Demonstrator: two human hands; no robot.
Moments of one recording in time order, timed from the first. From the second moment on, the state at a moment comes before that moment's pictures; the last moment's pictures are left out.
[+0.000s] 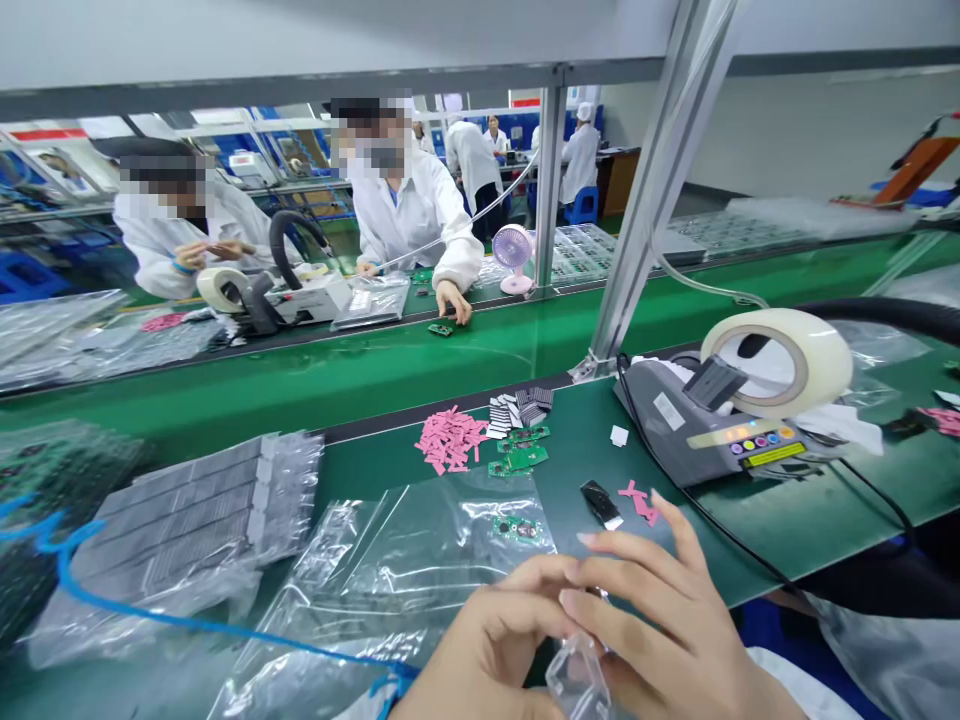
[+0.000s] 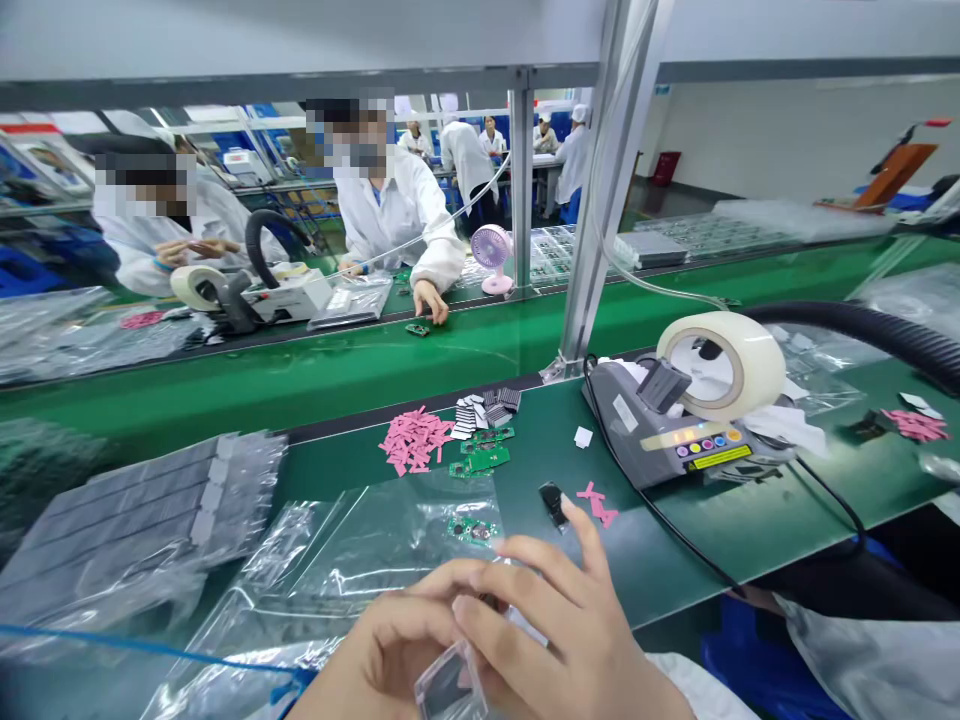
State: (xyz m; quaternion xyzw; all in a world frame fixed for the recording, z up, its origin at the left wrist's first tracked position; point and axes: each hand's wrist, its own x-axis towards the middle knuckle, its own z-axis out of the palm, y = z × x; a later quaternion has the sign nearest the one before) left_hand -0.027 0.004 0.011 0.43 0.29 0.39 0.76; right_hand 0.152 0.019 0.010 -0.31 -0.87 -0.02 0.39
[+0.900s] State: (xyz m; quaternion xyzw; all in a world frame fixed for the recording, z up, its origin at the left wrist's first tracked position) left_hand -0.024 -0.002 0.002 0.31 0.17 0.45 0.82; right_hand 0.143 0.020 0.010 -0.34 -0.73 0.27 0.53
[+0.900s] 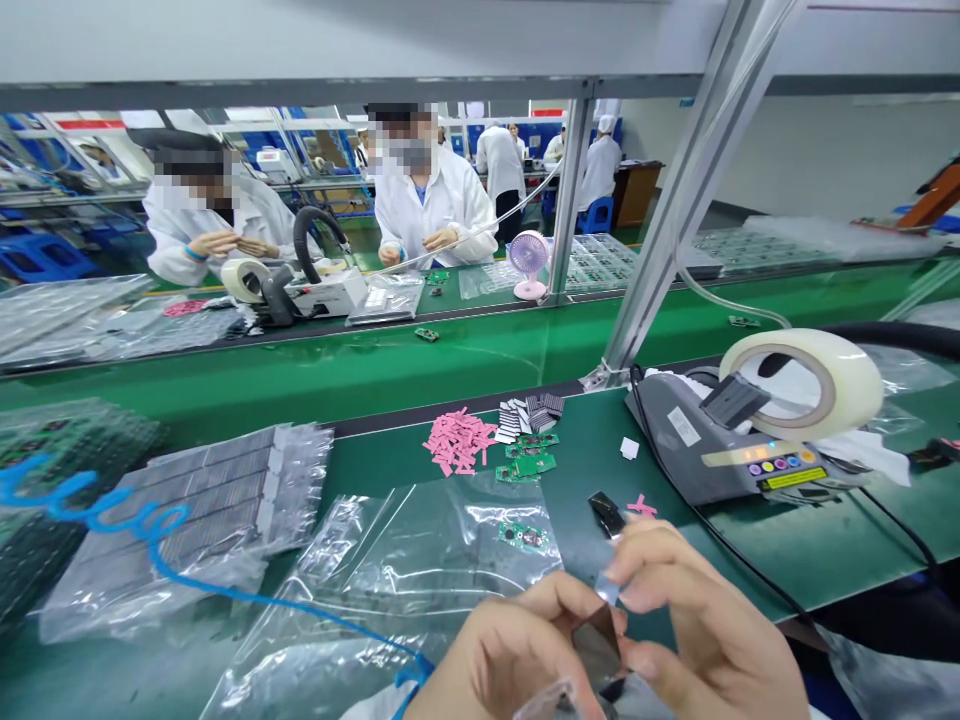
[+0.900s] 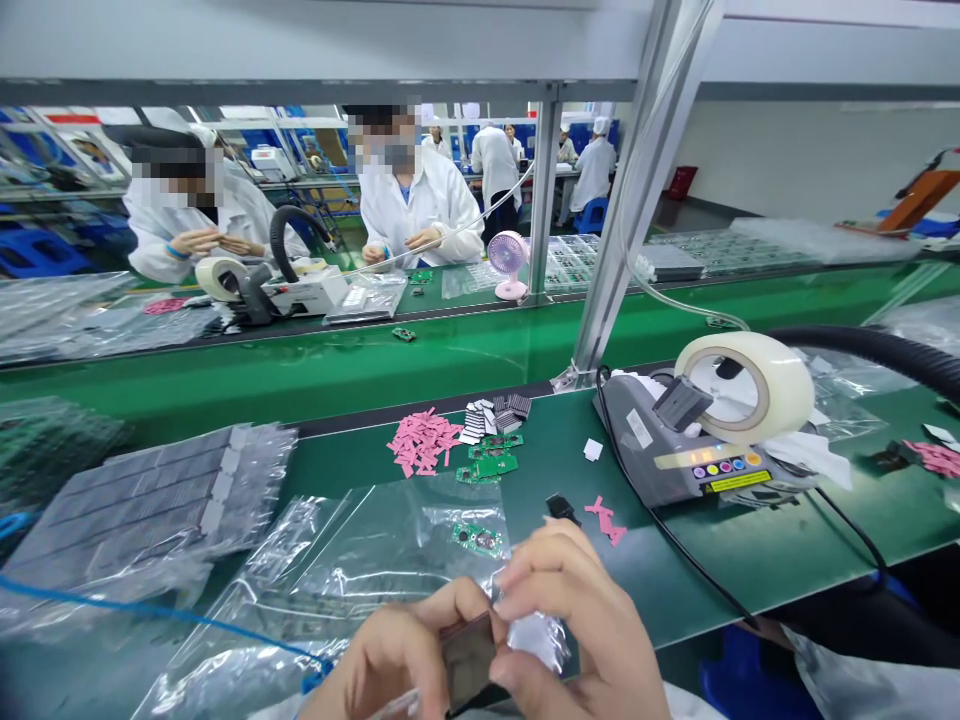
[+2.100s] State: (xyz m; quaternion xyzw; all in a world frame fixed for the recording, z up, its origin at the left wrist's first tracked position) left_hand -0.025 0.001 -0.002 0.42 0.23 0.41 0.77; right_hand 0.145 0.012 0.006 -0.40 -0.81 0.02 0.42
